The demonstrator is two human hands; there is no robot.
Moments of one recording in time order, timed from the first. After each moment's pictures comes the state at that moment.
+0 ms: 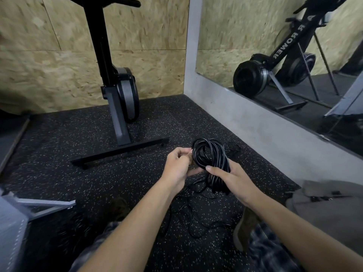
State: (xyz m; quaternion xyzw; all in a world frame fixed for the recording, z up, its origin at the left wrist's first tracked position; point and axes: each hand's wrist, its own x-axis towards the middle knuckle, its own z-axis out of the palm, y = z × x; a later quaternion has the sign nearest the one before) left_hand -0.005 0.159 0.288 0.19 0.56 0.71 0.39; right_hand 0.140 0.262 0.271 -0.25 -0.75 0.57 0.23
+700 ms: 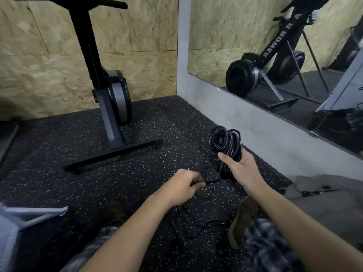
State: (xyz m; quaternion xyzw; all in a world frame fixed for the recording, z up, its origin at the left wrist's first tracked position) left_hand 0.000 0.164 0.248 0.60 0.73 0.25 0.21; right_hand 0.163 0.301 0.280 -0.37 -0.72 0.47 0.35
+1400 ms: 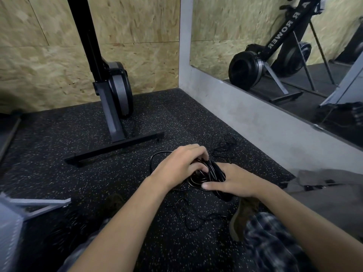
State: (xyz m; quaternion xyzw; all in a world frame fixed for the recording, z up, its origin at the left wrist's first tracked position) left_hand -0.014 0.165 0.281 0.68 0.65 0.33 0.07; right_hand 0.167 0.284 0.283 -0.22 -0.91 0.35 -0.04
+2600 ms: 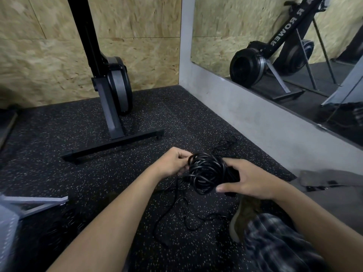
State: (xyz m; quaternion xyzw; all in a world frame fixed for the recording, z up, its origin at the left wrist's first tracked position) left_hand -0.053 0.185 0.243 0.49 0.66 0.41 0.39; right_hand 0.187 0.295 0.292 -0.17 -0.89 0.42 0.02
